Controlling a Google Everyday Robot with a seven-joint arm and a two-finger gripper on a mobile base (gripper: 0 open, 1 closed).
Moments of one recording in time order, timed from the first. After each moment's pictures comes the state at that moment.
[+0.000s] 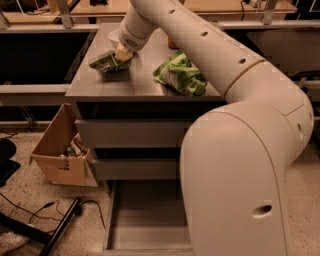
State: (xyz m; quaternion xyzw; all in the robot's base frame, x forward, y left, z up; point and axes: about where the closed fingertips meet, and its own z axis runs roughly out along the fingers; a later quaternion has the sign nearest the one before) arm 0.795 0.108 0.911 -0.62 0.70 0.01 0.36
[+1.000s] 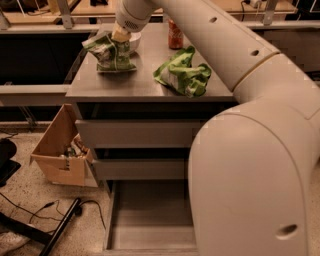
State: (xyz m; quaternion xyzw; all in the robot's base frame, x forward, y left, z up) arm 0.787 0.110 0.975 -0.65 0.64 -0.03 0.41
